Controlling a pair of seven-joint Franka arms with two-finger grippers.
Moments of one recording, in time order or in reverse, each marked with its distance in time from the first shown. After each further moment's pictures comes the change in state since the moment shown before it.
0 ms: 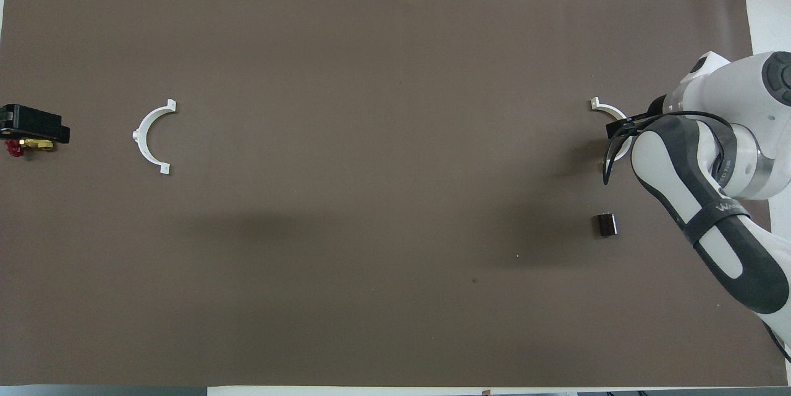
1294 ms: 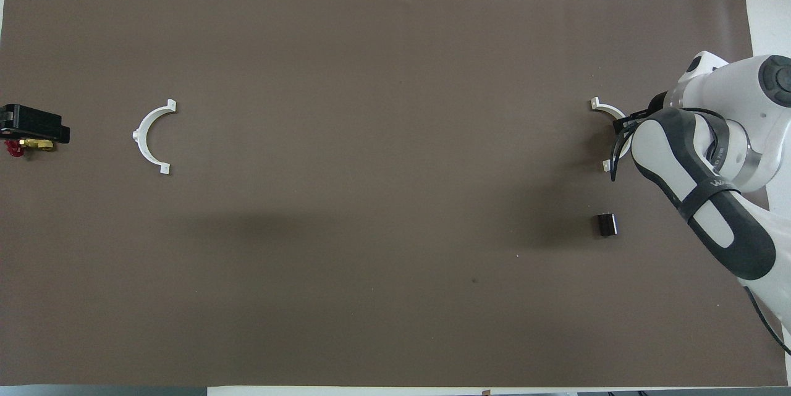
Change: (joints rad) left arm 0.000 0.000 0.000 0.000 0.000 0.000 0.000; right arm -0.041 0.103 0.000 0.042 0.057 0.082 -0.162
